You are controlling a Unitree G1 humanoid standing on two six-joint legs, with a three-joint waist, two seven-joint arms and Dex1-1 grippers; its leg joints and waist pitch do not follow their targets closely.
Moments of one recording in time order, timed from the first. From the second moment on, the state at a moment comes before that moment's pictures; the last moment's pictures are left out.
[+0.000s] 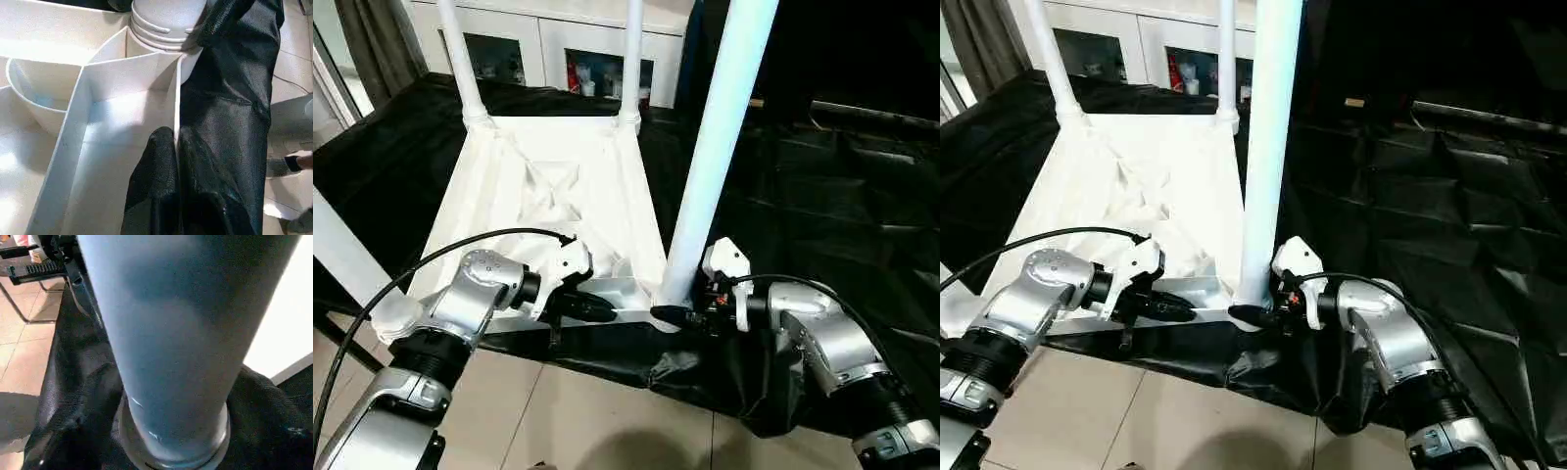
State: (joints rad) left arm -0.58 0.42 -0.28 0.57 -0.03 0.16 -1.34; right arm -0.41 -0.36 0.22 0.35 0.17 0.19 1.05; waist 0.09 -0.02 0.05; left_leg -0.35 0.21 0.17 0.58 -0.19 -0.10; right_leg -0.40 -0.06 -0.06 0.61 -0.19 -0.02
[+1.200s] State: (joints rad) left arm -0.76 0.13 -0.26 0.87 0.09 0.14 -0.84; right arm -0.52 -0.04 -0.01 0.63 0.06 0.10 0.23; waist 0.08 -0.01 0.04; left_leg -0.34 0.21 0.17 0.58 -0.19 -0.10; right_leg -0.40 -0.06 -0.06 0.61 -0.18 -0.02
